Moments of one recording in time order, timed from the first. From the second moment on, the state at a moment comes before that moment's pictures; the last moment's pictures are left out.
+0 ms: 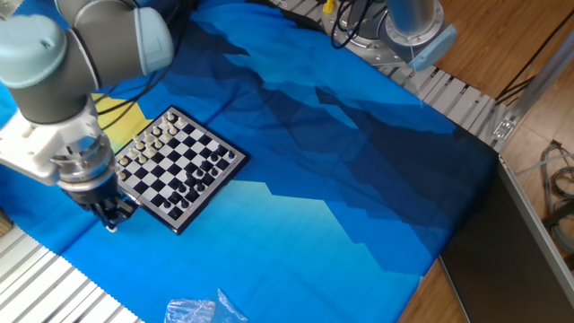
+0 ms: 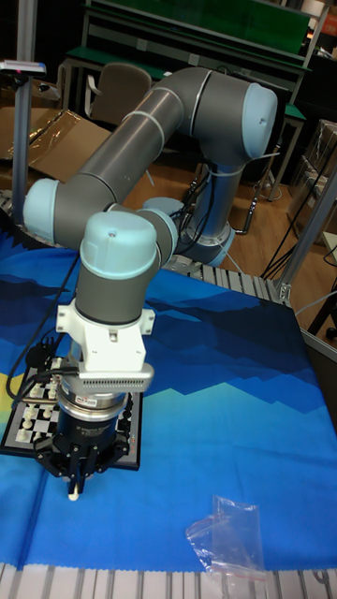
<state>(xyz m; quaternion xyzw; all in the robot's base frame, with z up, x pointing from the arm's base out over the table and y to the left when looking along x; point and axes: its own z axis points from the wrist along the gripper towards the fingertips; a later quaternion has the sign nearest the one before) 0.742 -0.084 0.036 -0.13 0.99 0.00 0.08</state>
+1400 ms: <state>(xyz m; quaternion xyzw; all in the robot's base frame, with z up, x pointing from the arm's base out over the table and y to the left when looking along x) 0.743 -0.134 0.096 -0.09 0.99 -0.01 0.09</state>
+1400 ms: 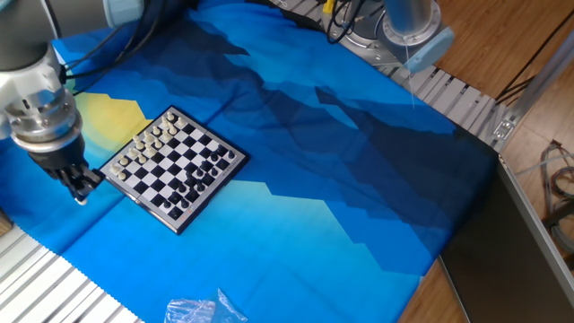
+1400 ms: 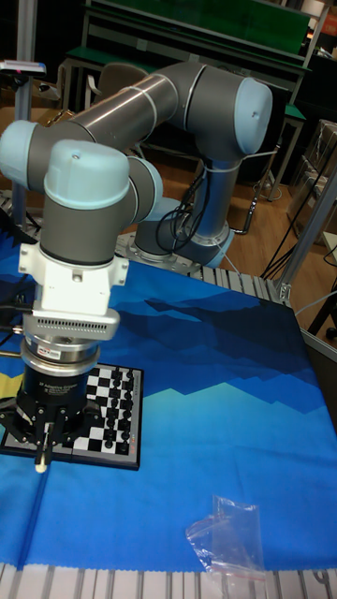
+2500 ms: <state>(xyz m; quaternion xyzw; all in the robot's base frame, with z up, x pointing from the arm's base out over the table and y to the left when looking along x) 0.746 -0.151 0.108 -0.08 0.99 -0.02 0.10</state>
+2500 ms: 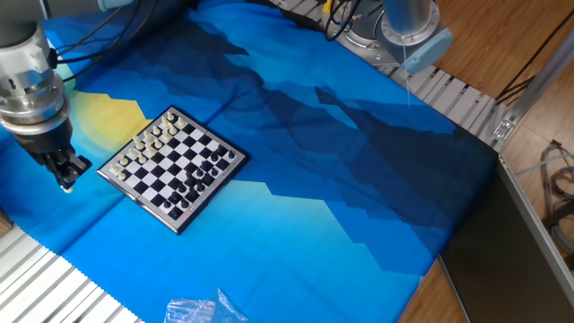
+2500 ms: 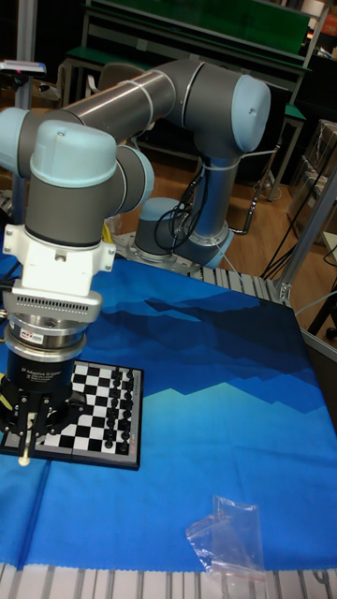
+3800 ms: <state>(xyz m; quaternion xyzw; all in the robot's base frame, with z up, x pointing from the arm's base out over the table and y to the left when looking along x) 0.750 -0.146 0.109 -0.07 0.99 -0.01 0.11</state>
